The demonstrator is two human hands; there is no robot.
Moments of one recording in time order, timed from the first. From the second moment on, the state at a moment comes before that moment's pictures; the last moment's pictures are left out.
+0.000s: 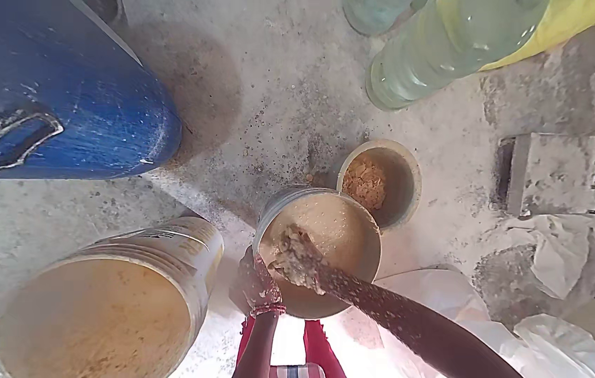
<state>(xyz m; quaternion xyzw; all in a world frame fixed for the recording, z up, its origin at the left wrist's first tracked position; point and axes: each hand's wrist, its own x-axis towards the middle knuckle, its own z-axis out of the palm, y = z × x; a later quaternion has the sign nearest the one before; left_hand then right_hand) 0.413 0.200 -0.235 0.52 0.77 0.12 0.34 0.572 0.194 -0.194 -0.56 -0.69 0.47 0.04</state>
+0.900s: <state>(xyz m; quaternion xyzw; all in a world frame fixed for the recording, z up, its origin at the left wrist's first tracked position) 0.409 0.194 -0.243 0.55 0.77 0.12 0.32 0.523 0.128 -0.225 -0.80 -0.18 0.57 0.01</state>
